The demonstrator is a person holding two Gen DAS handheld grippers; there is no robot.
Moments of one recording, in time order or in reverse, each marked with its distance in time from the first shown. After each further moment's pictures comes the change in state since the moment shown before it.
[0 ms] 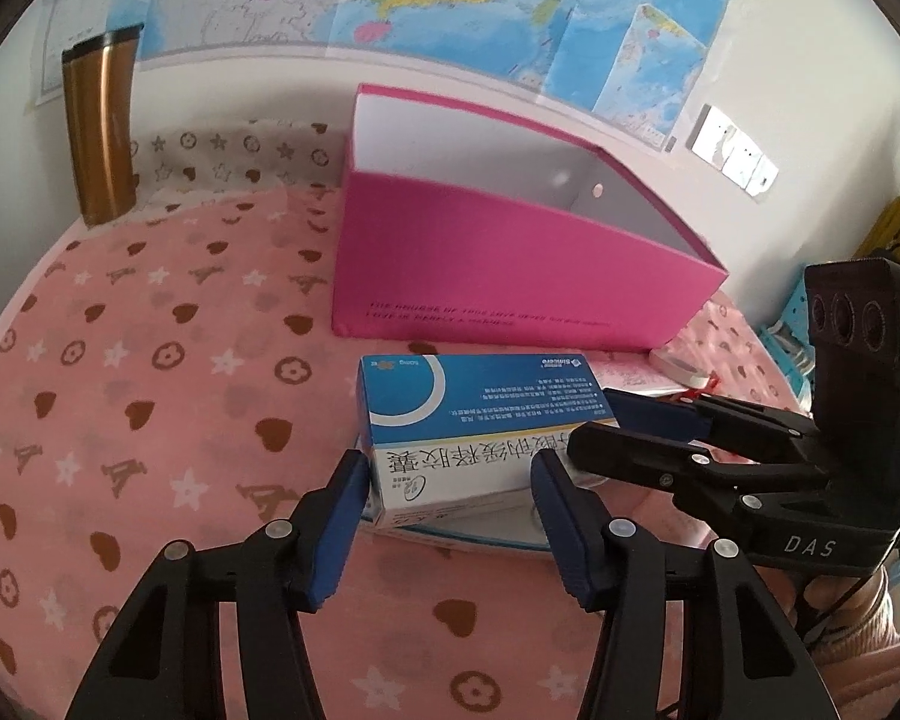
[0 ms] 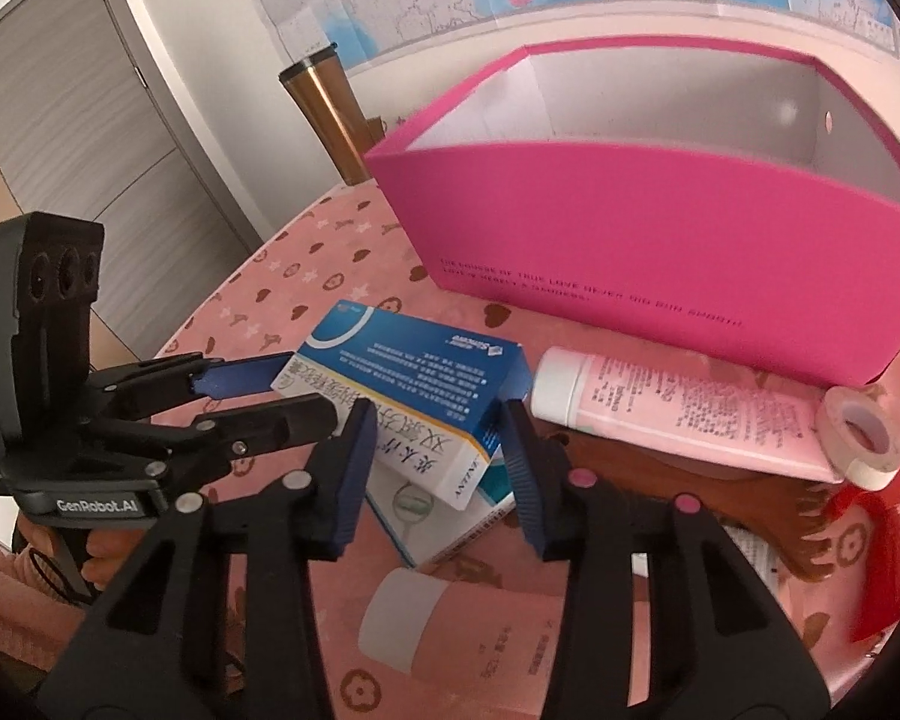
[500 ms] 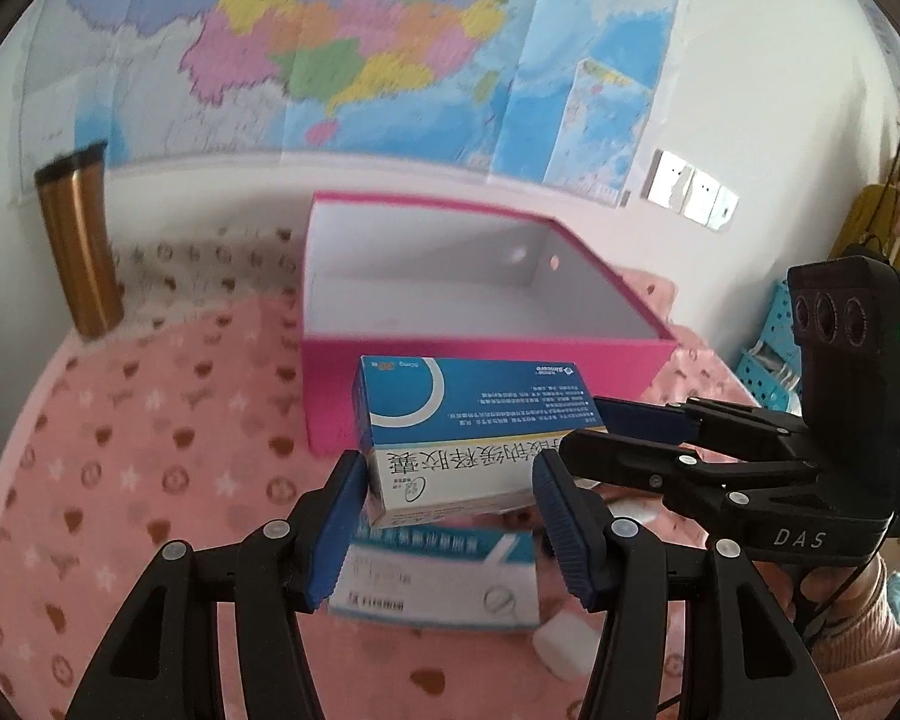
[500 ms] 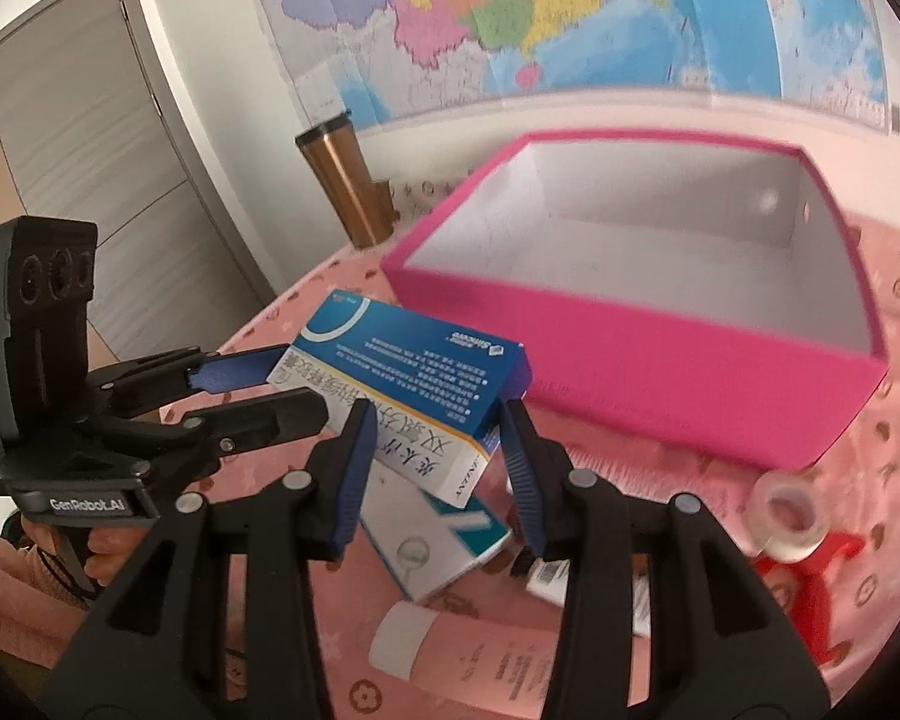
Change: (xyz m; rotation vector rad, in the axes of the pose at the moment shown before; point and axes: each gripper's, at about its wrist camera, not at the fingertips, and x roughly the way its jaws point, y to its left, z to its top) left arm -0.031 -0.028 0.042 0.102 -0.131 -0.008; right arm -0.041 0.003 0.032 -0.043 -0.112 -0.018
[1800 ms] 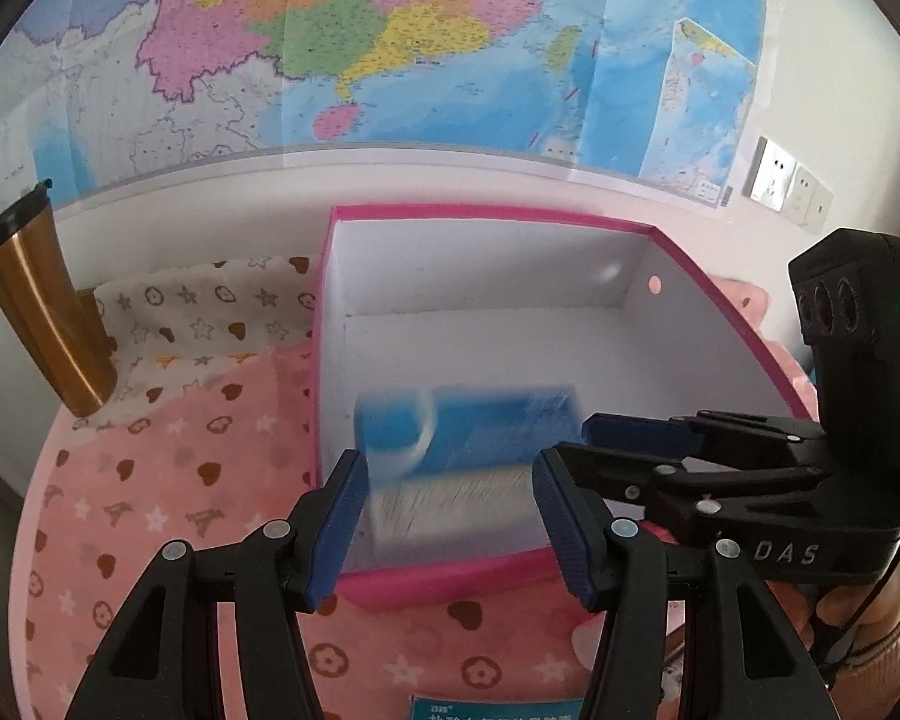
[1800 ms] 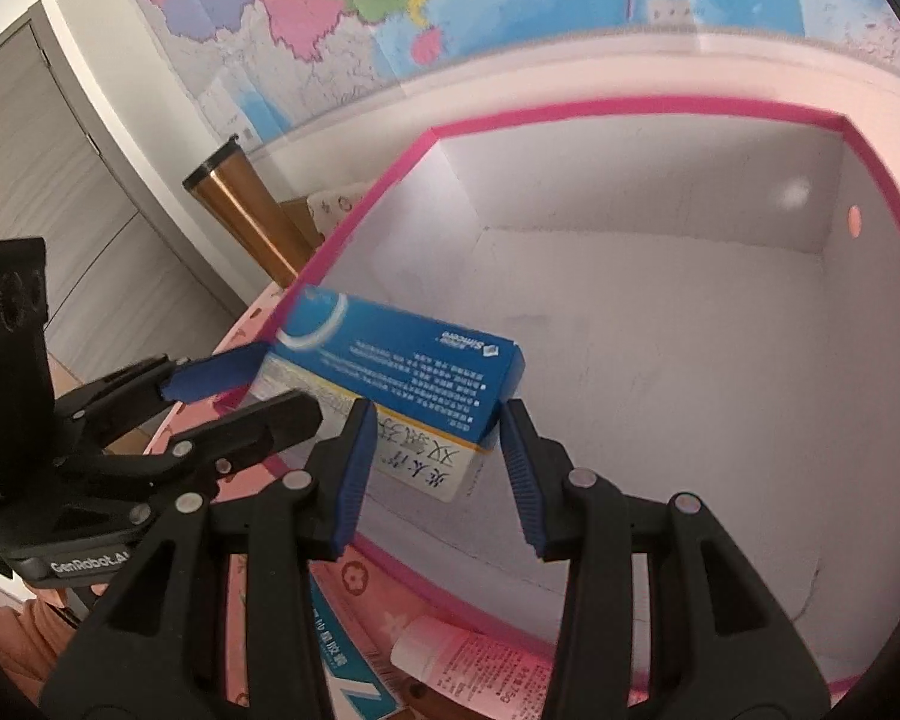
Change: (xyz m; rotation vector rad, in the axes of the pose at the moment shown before) left arm 0.099 0.028 0.075 0.008 0.088 0.136; right arm 0.093 -0.091 0.071 0.142 0.096 0.005
